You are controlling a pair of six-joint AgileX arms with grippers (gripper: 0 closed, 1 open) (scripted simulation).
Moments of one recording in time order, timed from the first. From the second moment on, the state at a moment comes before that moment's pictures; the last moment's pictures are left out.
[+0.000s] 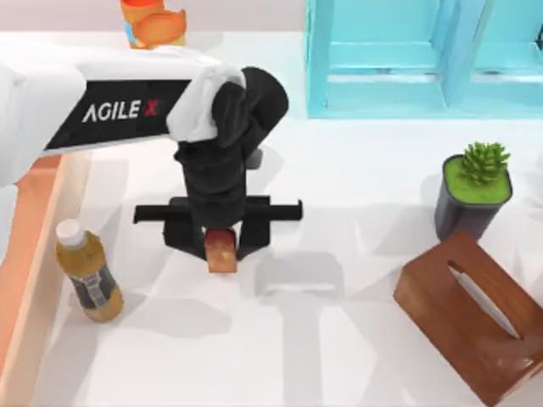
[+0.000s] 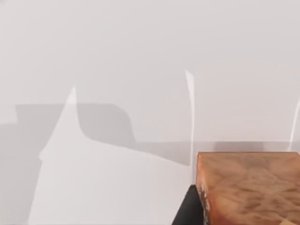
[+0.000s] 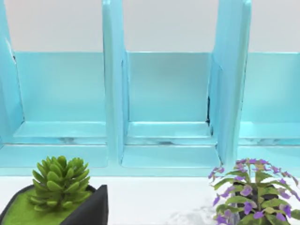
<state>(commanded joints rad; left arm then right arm) -0.59 2.13 1.49 -0.93 0.00 -0.56 0.00 0.00 0.00 0.00 0.00 0.00</state>
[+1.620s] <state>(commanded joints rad) -0.59 2.13 1.55 -1.00 0.00 -0.57 0.00 0.00 0.00 0.00 0.00 0.00</state>
